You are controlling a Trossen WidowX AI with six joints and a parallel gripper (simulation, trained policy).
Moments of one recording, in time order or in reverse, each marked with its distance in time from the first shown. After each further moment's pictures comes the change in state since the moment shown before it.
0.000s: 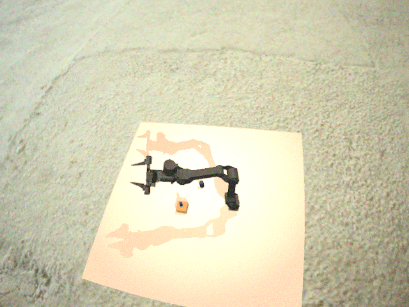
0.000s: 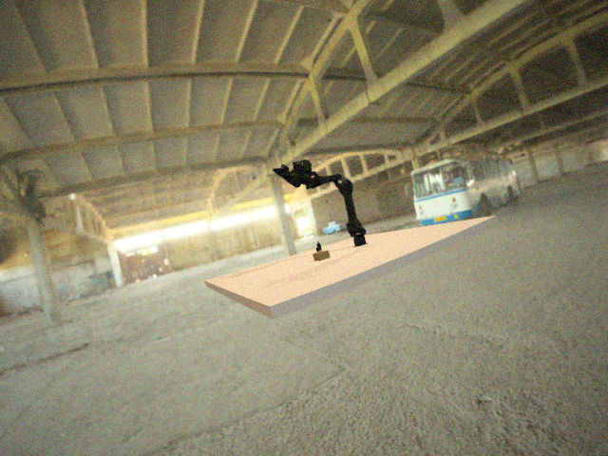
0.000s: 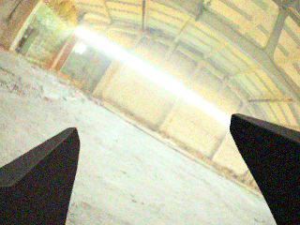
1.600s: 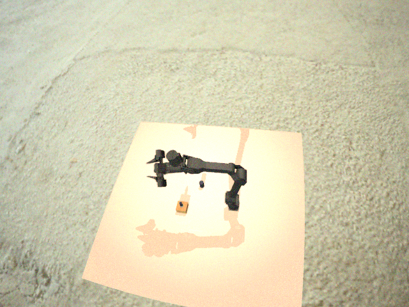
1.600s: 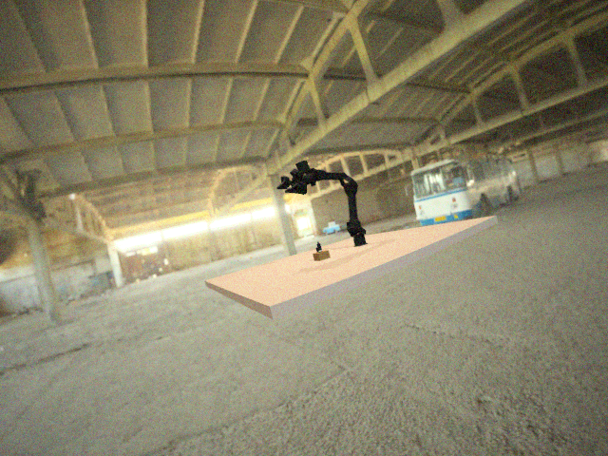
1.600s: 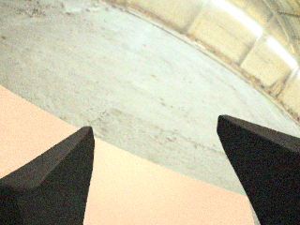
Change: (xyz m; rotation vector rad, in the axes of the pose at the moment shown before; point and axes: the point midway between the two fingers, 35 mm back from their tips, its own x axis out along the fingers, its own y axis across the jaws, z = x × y) arm -0.070 -0.022 -0.074 0.128 0.485 0.148
